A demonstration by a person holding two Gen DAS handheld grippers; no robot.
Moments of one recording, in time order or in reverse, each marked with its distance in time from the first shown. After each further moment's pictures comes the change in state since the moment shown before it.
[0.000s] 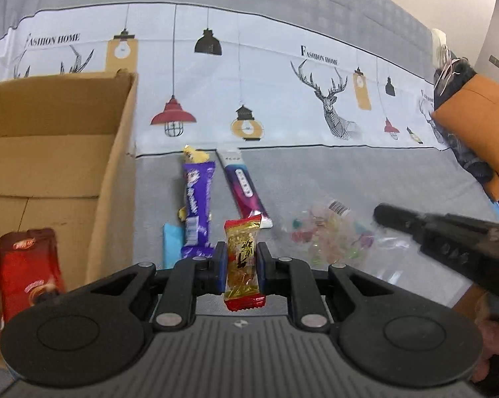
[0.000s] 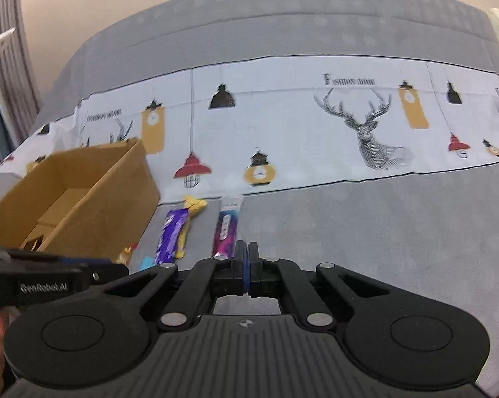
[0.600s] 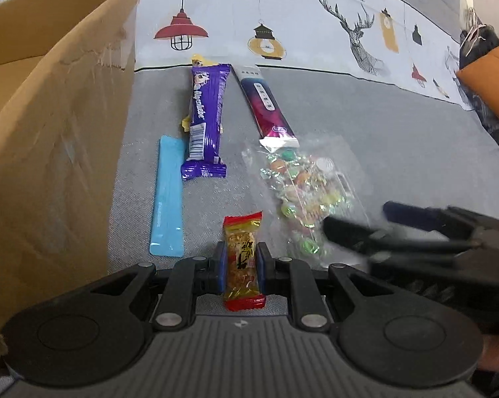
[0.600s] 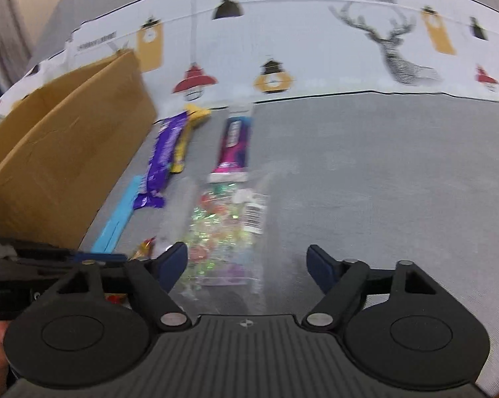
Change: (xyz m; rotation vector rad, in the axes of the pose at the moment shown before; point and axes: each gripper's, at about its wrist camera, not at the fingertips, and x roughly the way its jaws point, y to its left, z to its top) left arm 0.067 0.010 -0.042 -0.024 0.178 0.041; right arm 0.069 0.014 -0.054 0.005 0.212 0.031
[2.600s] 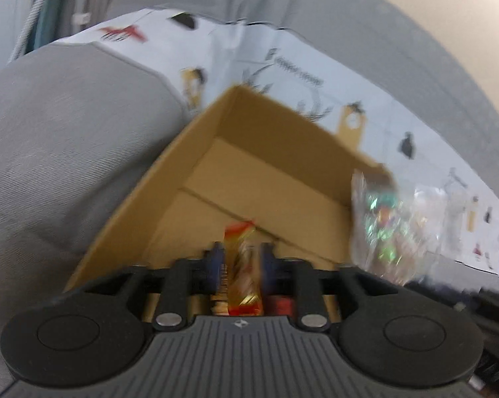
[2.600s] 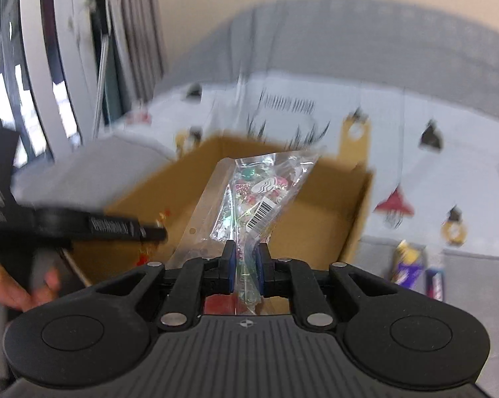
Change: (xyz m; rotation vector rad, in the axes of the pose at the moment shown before) left arm -0.173 0.249 0.024 -0.423 -0.261 0.164; right arm -0.040 0.254 0.082 -0.307 -0.123 0.197
